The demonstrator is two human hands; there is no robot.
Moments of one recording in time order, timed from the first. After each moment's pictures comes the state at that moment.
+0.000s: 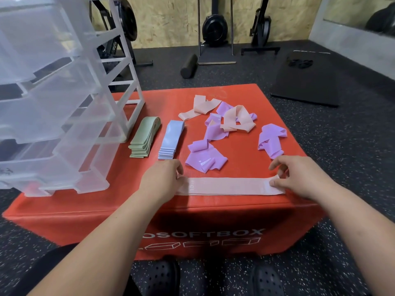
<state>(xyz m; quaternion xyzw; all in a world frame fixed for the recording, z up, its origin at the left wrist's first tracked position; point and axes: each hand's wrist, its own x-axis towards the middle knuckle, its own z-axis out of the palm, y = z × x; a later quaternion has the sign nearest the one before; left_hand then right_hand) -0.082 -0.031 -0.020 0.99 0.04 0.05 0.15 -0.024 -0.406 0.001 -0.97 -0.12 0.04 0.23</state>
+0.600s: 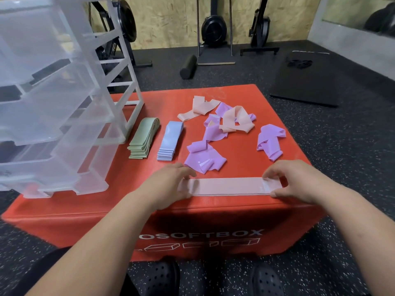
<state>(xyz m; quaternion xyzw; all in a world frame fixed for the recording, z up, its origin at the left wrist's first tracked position) -0.089 -0.032 -0.010 0.98 -0.14 -0.02 0.16 -0.025 -0.411 0.003 -0.96 -0.21 0.10 0.13</state>
